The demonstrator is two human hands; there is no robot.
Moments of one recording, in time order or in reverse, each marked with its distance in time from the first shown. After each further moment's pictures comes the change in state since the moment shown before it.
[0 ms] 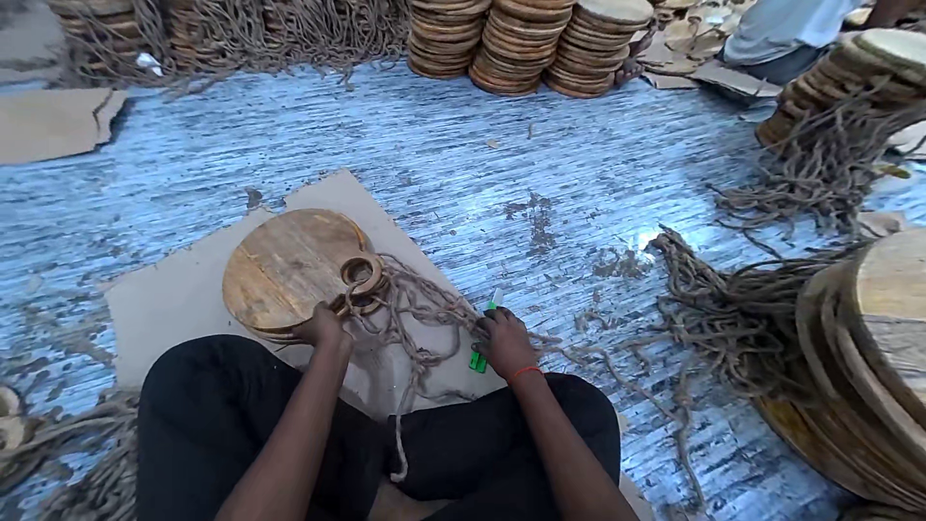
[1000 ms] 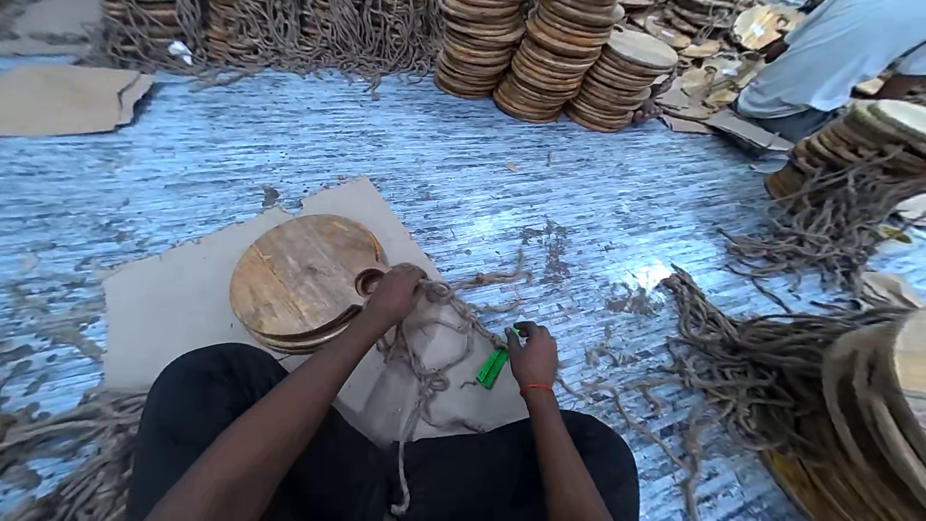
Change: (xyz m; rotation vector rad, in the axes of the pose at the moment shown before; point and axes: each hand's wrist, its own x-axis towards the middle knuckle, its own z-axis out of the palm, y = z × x) left_hand 0.003 0.016 0.081 1.380 -1.084 1.127; right_hand 0.016 0.001 -0.017 0.291 0.348 0.338
